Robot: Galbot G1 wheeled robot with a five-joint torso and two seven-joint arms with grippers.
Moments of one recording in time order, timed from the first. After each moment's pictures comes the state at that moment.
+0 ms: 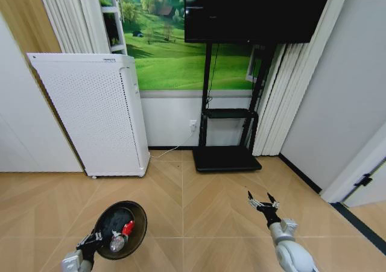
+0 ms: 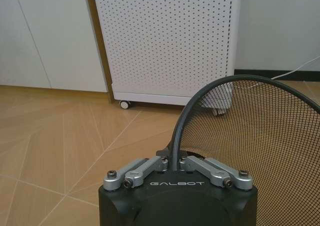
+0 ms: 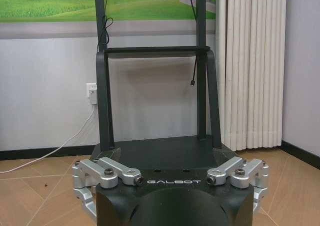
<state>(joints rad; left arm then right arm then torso) 1.69 -1.37 -0.82 -1.98 -0.31 0.26 -0.18 -1.40 1.17 0.66 1.71 0.46 0.07 0.03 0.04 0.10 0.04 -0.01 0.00</state>
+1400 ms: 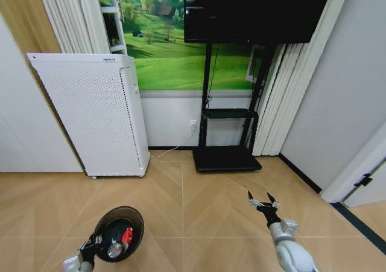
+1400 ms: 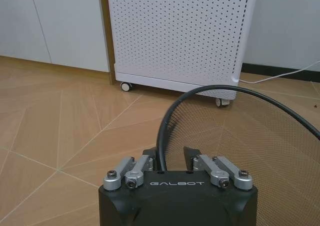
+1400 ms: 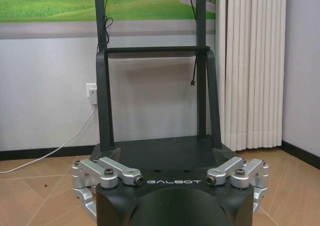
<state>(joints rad) 1.65 -1.37 -0.81 -1.87 -0.39 0.22 -0.17 -1.40 1.17 0.66 1.71 0.46 0.07 0.03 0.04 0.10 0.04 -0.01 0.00</state>
